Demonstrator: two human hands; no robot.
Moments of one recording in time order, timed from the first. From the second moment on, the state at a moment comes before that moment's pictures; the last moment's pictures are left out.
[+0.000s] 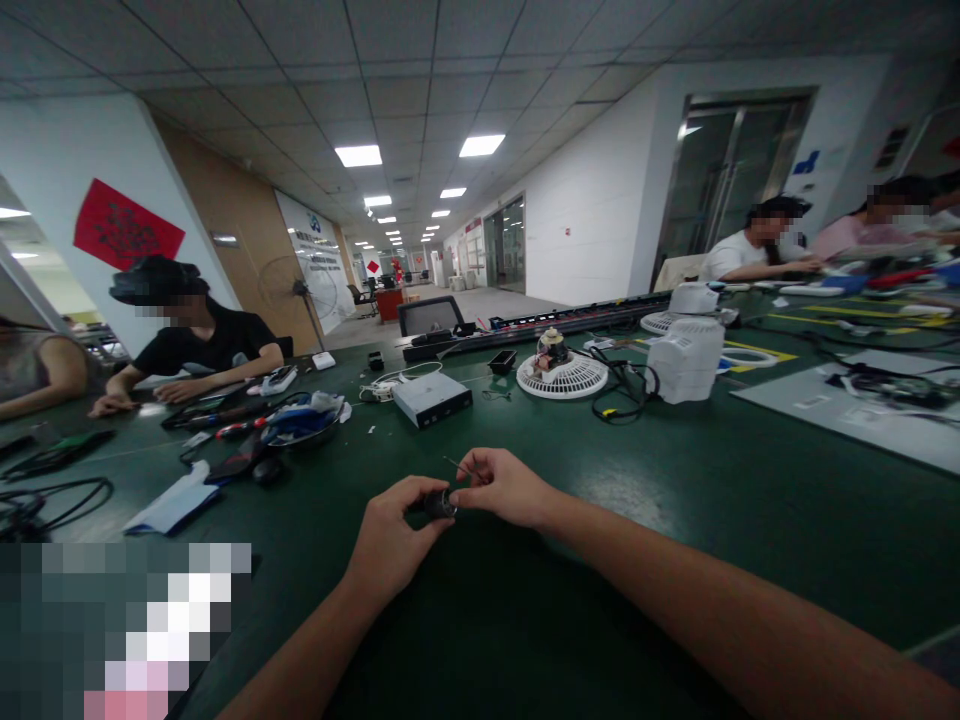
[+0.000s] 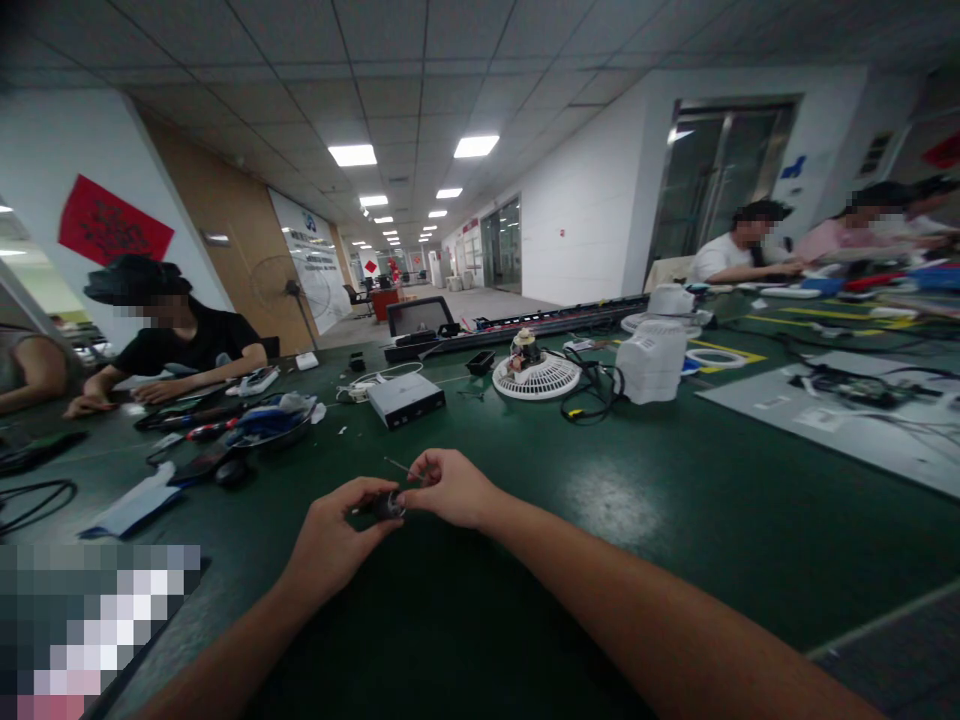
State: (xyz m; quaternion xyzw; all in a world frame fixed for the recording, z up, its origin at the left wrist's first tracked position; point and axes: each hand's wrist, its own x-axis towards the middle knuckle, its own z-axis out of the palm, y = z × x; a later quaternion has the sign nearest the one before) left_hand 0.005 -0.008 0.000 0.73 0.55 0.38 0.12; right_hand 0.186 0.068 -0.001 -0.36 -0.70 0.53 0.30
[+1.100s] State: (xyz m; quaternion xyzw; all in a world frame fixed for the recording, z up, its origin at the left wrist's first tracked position) left_hand 0.002 -0.007 -0.003 0.71 0.61 0.33 0.09; right_hand 0.205 0.058 0.013 -0.33 -0.93 0.03 0.17
